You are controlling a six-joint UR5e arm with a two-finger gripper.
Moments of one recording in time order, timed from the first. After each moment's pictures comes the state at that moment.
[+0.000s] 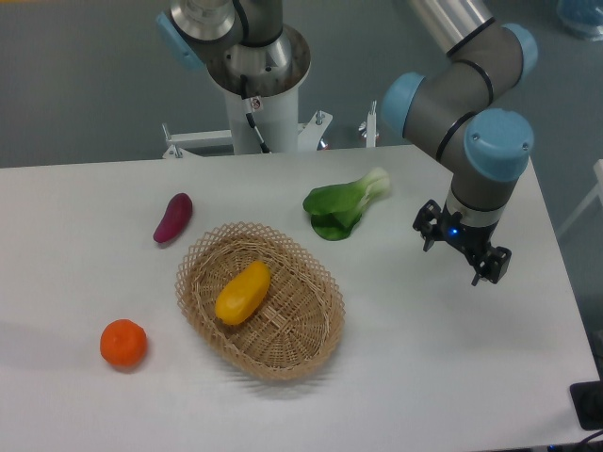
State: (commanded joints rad) arm 2.70 -2.00 -1.57 -1.05 1.55 1.49
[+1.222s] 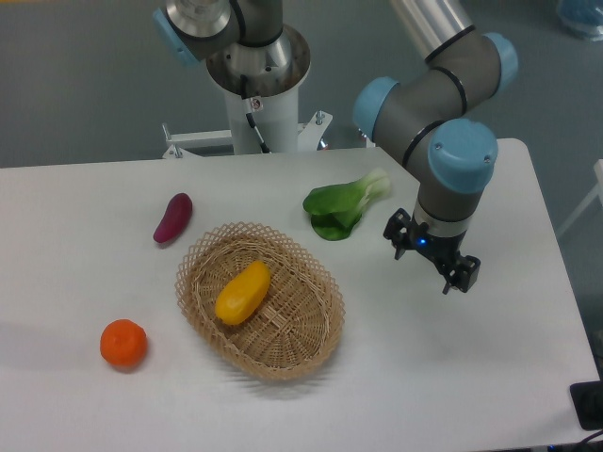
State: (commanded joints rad) arm 2.58 -1.95 -1.62 -1.07 1.55 1.33
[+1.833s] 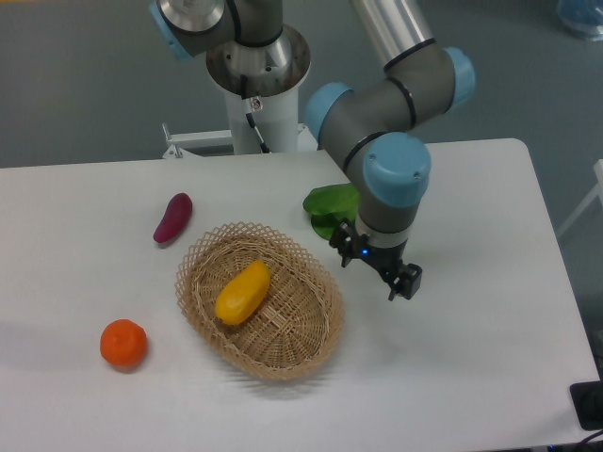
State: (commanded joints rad) arm 2.47 -1.94 -1.66 -1.06 1.54 1.11
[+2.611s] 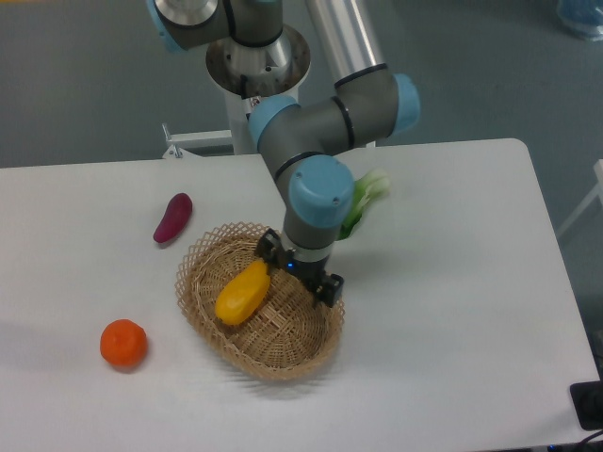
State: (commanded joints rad) arm 2.32 -1.93 -1.78 -1.05 1.43 0.92
